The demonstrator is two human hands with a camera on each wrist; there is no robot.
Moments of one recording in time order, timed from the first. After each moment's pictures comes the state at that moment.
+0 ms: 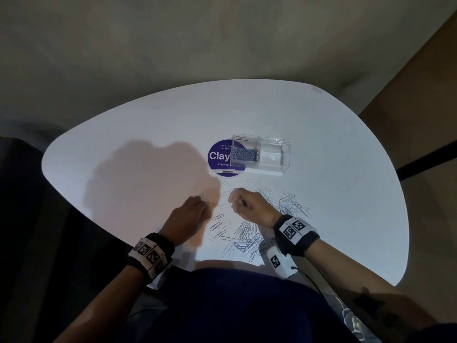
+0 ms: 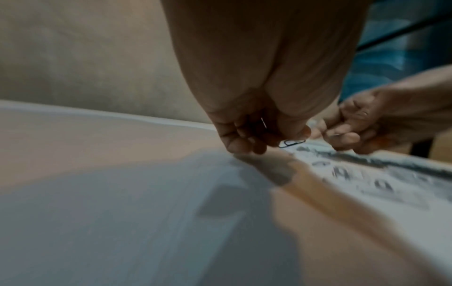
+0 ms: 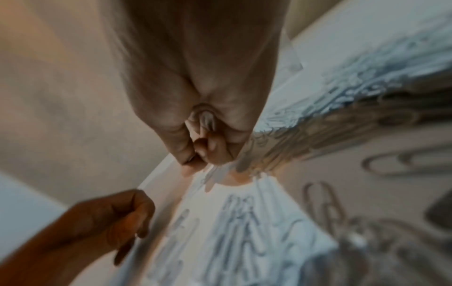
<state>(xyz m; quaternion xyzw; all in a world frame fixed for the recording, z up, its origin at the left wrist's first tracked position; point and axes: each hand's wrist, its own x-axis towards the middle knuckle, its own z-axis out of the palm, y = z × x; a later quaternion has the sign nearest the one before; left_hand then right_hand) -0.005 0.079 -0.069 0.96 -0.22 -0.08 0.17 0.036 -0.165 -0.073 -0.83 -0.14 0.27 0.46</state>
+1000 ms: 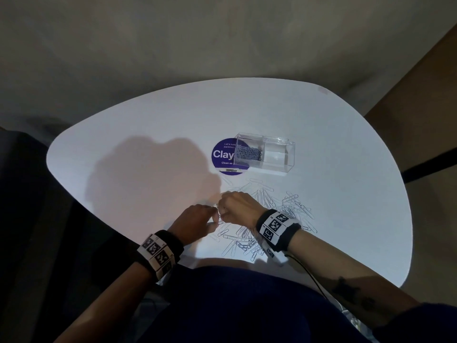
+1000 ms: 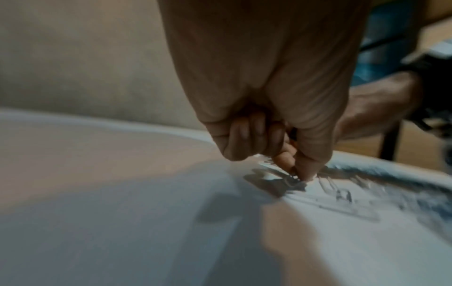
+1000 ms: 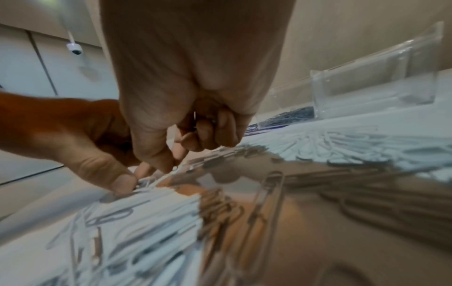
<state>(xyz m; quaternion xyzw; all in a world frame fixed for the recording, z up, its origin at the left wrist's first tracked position) -0.006 0.061 -0.061 0.94 -0.17 -0.21 0.23 0.042 -0.120 -0.063 -0.89 -0.35 0.21 0.19</state>
